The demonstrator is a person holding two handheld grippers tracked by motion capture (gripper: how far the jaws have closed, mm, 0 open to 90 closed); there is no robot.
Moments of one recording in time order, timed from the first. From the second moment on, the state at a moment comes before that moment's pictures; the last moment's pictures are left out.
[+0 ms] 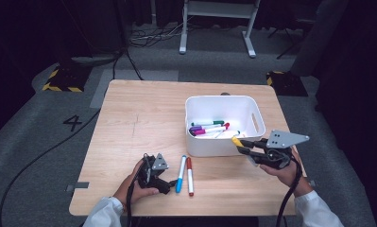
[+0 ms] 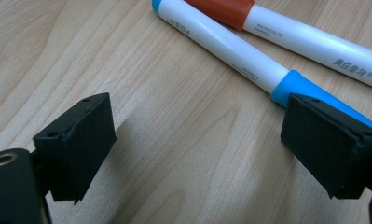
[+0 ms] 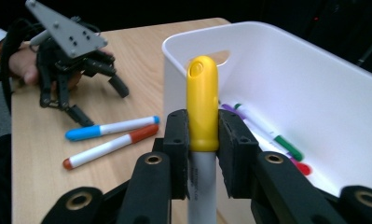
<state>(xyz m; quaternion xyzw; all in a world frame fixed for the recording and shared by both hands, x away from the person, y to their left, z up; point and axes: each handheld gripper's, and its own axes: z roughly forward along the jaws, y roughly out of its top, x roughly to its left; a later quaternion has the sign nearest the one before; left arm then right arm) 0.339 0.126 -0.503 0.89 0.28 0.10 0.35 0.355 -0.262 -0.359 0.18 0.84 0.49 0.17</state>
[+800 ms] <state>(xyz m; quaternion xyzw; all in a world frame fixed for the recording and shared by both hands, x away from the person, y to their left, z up) 0.339 0.126 -0.503 0.89 0.28 0.10 0.35 0.444 -0.245 -0.308 0.19 0.84 0.46 0.21</state>
